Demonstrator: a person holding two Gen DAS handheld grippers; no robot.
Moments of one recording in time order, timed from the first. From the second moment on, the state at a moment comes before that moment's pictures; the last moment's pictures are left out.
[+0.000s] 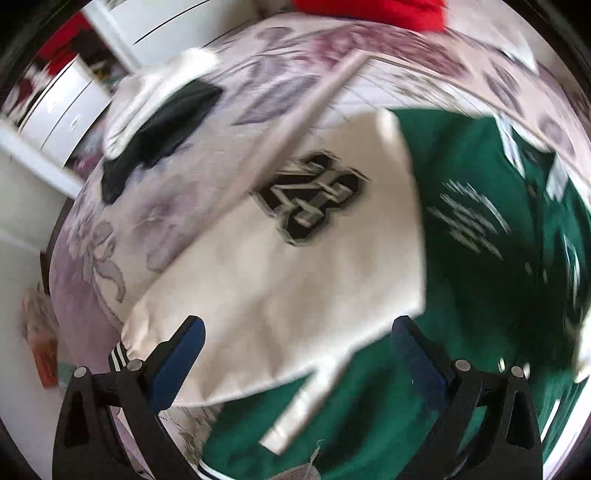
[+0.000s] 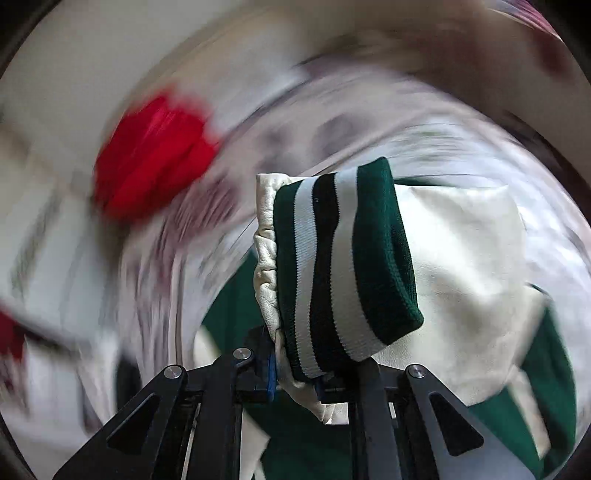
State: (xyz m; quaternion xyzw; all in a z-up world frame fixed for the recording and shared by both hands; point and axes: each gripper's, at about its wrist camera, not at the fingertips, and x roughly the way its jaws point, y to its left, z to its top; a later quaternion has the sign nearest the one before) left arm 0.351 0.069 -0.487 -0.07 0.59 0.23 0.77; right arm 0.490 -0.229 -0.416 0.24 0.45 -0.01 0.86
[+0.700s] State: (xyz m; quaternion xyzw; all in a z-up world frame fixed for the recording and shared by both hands) left arm 0.389 0.071 -0.493 -0.08 0.61 0.20 0.77; right arm 0.399 -0.383 -0.577 0.44 0.59 -0.16 0.66
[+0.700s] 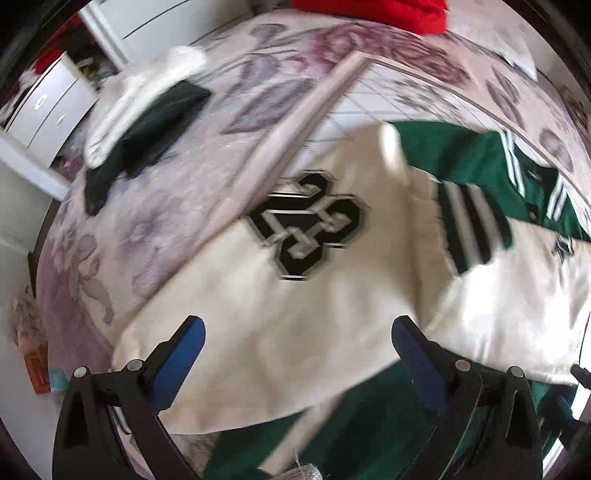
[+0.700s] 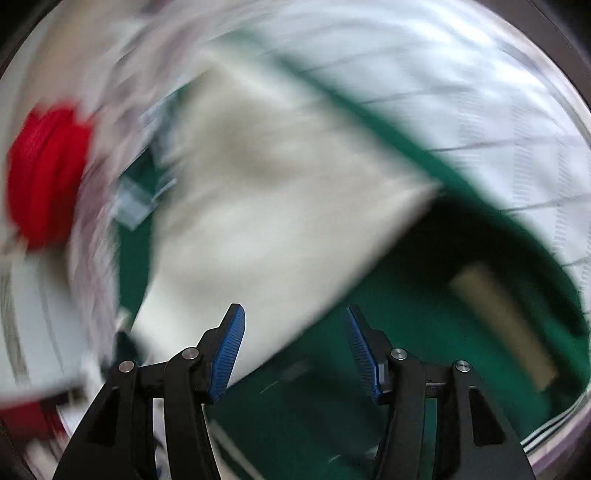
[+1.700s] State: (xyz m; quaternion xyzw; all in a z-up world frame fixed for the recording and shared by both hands) left arm 0.175 0.239 -0.583 -0.55 0.57 0.30 0.53; right arm 0.424 -0.162 -0.590 0.34 0.68 0.03 0.65
